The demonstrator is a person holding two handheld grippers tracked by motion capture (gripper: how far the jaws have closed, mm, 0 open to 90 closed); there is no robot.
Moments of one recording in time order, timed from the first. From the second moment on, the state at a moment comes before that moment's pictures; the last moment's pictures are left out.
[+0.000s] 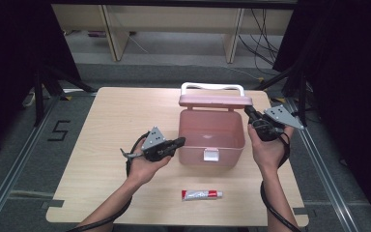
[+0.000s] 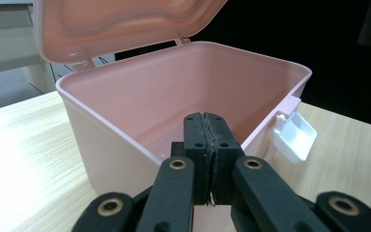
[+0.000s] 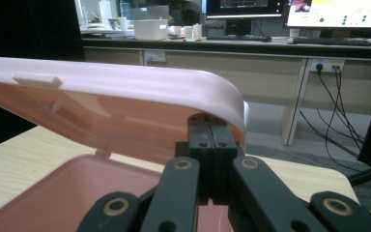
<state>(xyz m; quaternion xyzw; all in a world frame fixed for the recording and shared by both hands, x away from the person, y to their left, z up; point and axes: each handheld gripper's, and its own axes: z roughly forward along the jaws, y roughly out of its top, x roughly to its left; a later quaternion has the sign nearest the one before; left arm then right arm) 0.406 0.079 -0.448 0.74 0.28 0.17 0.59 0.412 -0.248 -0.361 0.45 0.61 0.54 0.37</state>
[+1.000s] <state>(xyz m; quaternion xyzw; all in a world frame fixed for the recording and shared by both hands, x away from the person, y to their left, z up) 0.407 0.079 -0.449 0.74 0.28 0.17 0.59 0.443 -0.240 -0.353 0.46 0.60 0.53 0.38</state>
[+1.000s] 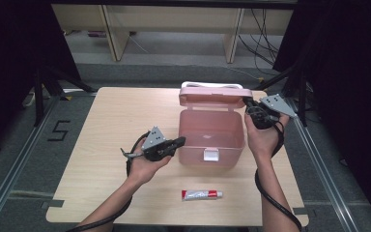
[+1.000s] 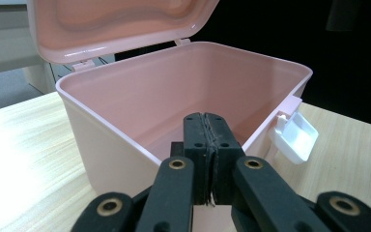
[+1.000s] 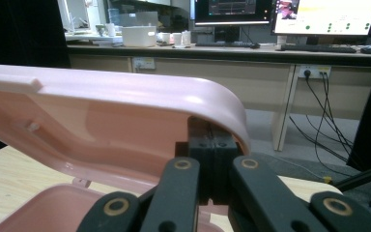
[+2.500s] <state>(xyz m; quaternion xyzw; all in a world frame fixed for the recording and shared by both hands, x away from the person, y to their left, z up) 0.408 0.078 -0.449 0.74 0.27 0.17 0.60 0.494 -0.235 -0.345 0.49 0.59 0.51 0.40</state>
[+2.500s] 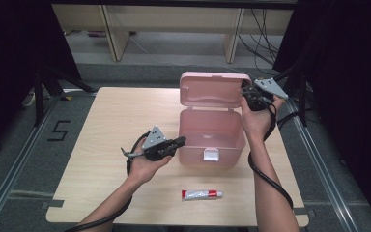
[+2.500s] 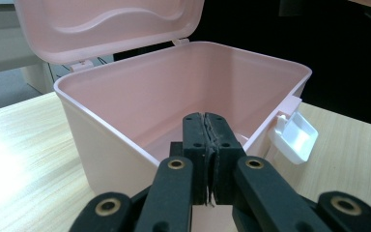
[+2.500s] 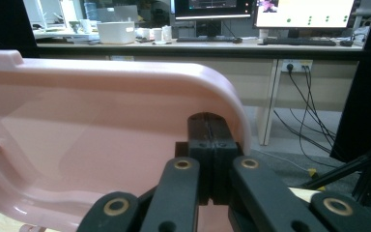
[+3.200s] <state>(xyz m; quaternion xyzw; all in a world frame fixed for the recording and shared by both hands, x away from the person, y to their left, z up) 0.408 0.078 -0.449 0.74 0.27 0.17 0.60 0.515 -0.230 -0.351 0.50 0.58 0.50 0.40</state>
